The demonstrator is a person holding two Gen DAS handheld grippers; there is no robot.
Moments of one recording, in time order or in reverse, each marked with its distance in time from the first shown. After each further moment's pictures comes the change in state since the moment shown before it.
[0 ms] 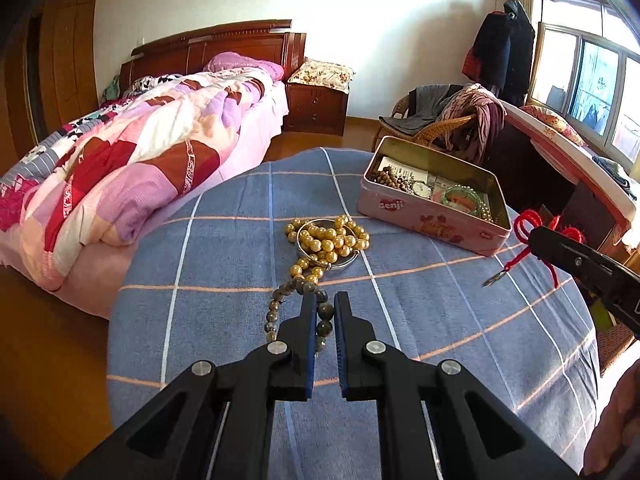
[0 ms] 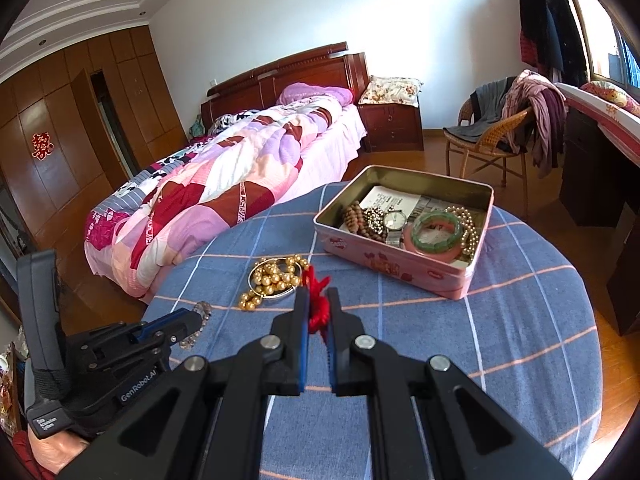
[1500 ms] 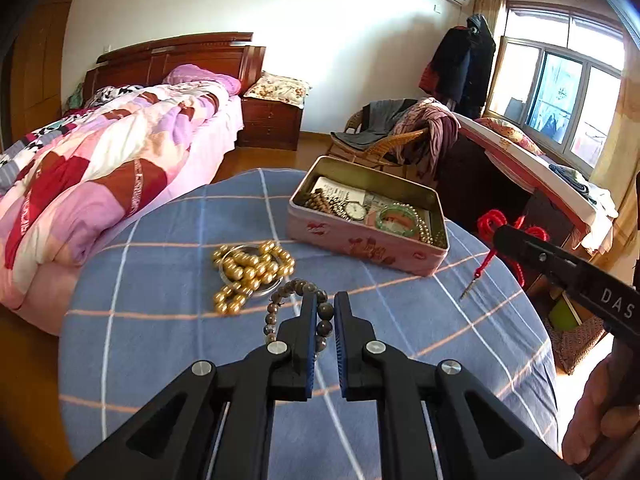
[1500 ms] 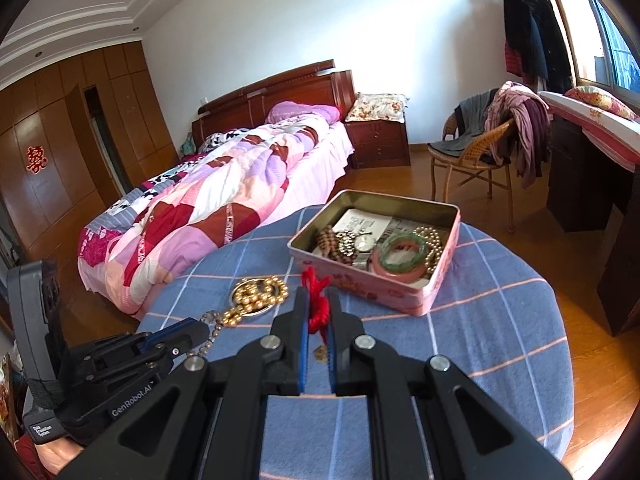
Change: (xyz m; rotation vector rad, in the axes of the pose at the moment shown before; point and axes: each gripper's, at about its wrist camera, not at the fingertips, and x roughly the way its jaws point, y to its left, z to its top) left arm 0.004 -0.039 0.016 0.020 -0.056 -0.183; right arm -0.018 -0.033 0.011 0.028 -0.059 -0.045
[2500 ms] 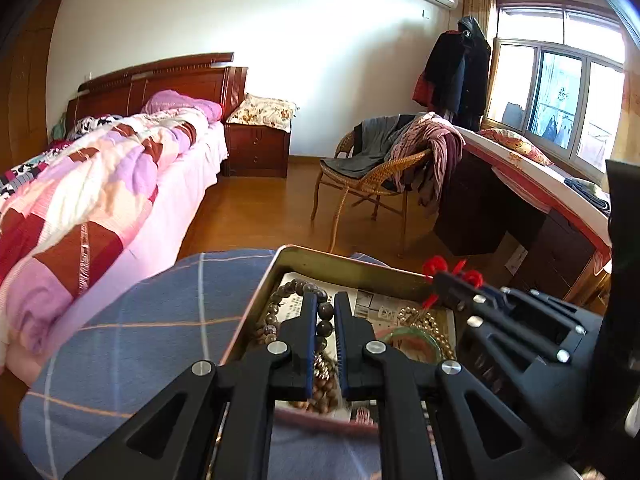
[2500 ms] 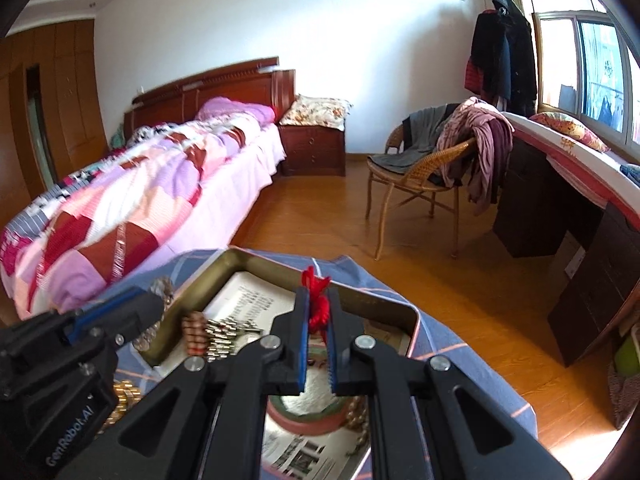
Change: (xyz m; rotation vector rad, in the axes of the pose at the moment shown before) left arm 0.128 -0.031 0.097 0.049 -0.066 0.006; right arm 0.133 -0.060 0.069 -0.060 0.012 -0.290
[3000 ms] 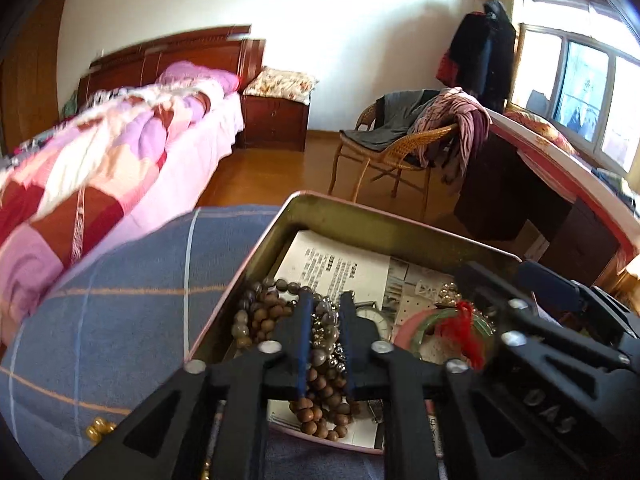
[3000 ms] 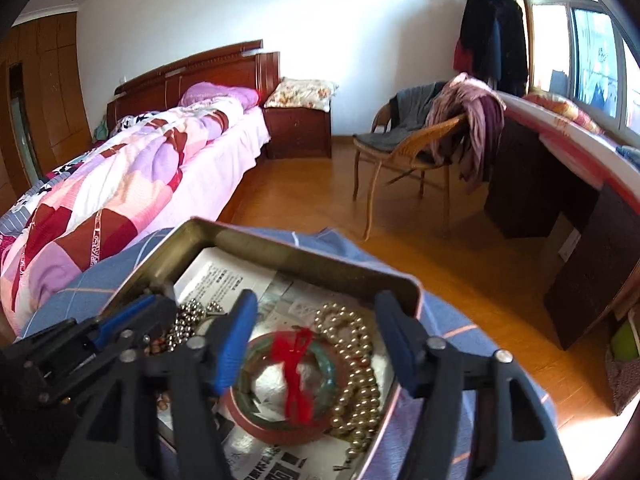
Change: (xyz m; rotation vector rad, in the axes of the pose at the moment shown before) left arm 0.040 0.008 -0.018 -0.067 0.091 0.061; right arm 0.011 -0.016 -0.007 0.036 0.022 -0.025
